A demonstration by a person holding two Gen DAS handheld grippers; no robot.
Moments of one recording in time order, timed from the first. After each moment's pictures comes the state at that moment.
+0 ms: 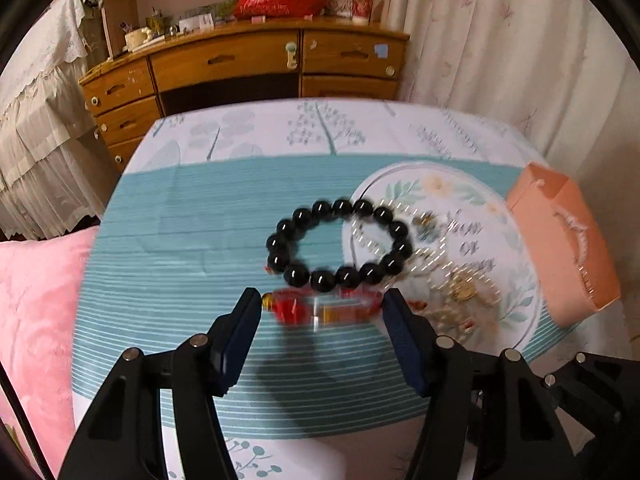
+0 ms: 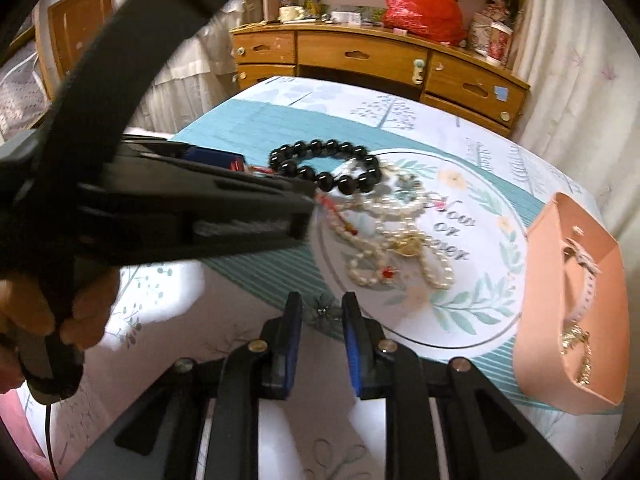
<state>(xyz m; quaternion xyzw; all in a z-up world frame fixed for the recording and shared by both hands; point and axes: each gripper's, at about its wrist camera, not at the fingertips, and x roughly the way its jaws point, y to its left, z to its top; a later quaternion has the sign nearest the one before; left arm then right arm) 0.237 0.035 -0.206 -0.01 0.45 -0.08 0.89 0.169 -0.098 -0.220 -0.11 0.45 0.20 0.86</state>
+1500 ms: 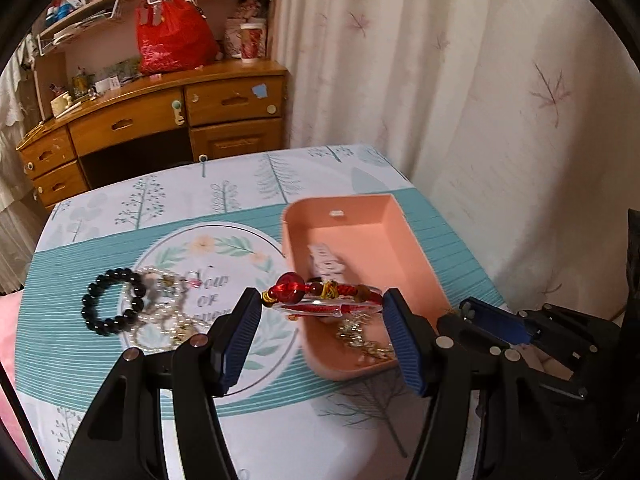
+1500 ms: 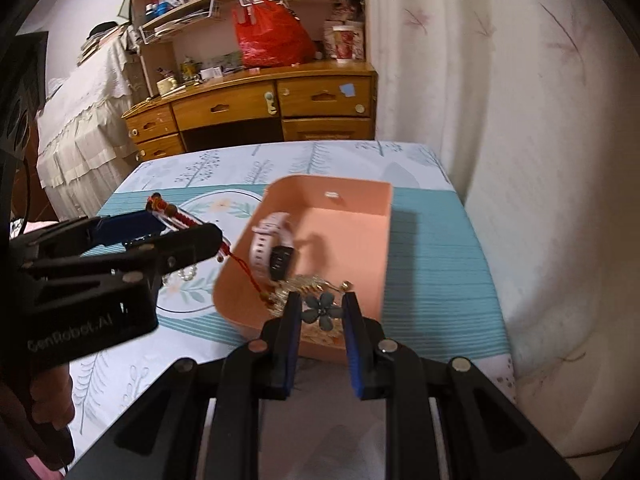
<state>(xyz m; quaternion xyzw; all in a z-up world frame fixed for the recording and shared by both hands) 0.189 -0.162 -0.136 0.01 0.40 -0.19 0.89 0.152 -0.316 -0.161 0.00 0.41 0.05 0.91</state>
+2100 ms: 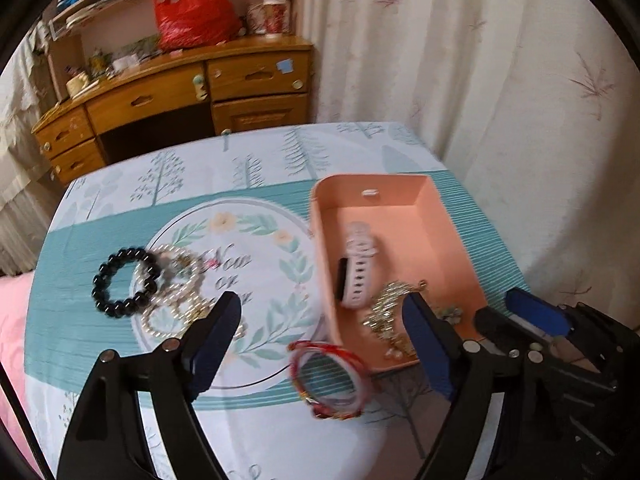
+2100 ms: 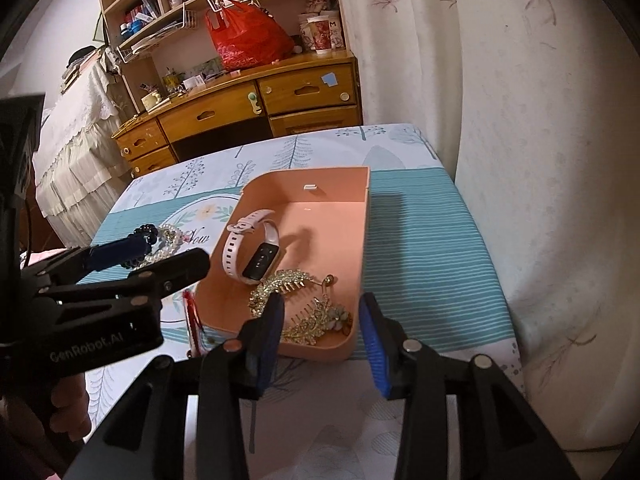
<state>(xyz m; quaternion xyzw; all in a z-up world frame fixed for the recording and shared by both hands) 0.206 -0.150 -0.150 0.01 0.45 -0.14 0.88 0.158 -0.333 -0.166 0.06 0.43 0.05 0.90</state>
